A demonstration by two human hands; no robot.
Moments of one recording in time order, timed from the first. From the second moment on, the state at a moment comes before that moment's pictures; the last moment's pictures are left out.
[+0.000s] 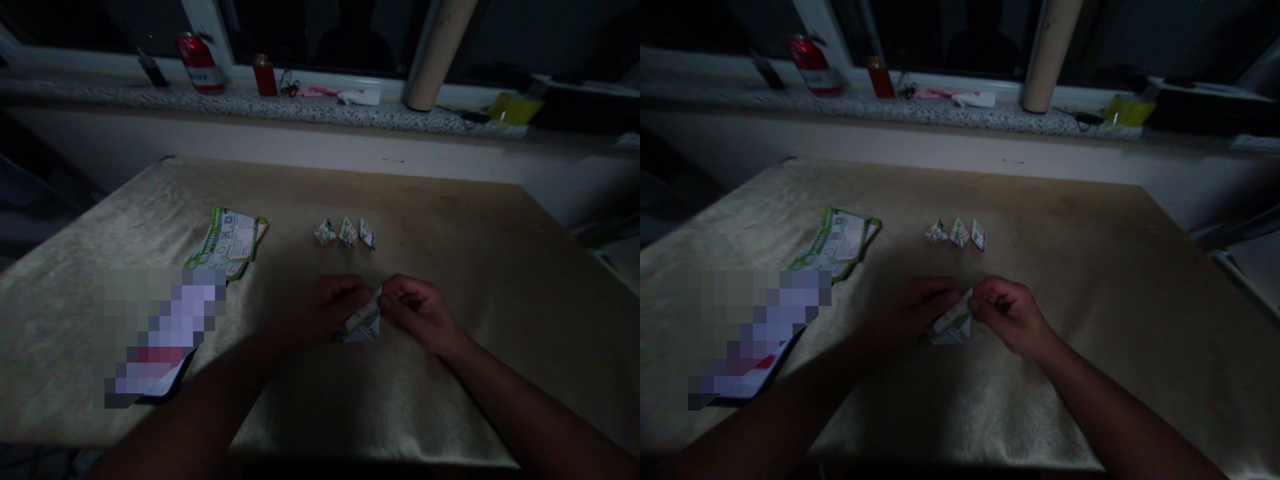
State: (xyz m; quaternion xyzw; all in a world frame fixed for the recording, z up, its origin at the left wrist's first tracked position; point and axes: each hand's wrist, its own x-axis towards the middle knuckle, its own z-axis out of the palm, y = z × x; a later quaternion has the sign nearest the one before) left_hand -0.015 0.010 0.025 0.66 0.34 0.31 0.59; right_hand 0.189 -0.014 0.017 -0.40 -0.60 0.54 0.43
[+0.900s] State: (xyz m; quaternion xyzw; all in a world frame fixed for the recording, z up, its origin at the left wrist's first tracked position) left_hand -0.017 0.012 0.013 0.57 0.36 0.27 0.69; right_hand 0.193 -0.011 0.018 -0.42 -0.65 0.37 0.52
